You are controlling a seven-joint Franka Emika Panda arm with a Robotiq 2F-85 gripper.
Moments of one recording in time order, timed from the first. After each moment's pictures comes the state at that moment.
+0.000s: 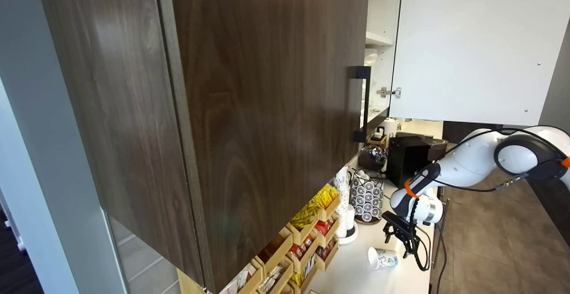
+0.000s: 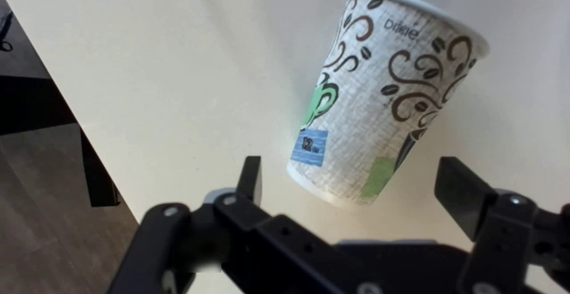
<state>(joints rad) 0.04 0.51 -0.07 -2.18 0.65 2.71 0.92</state>
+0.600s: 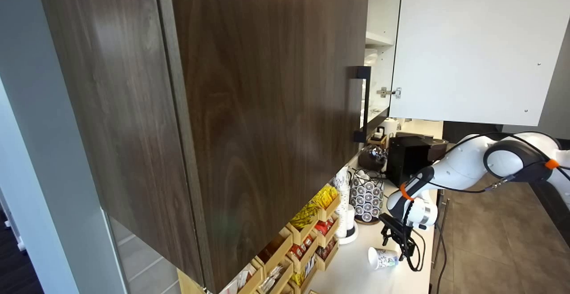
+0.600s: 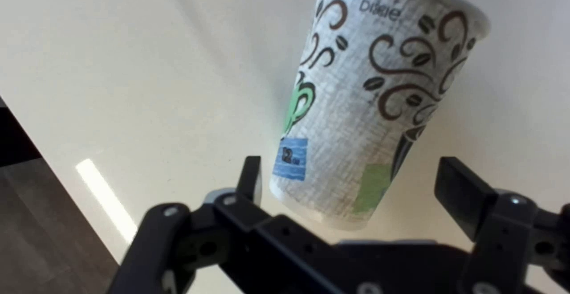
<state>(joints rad) -0.01 0.60 -0.03 -2.10 0.67 2.70 0.96</state>
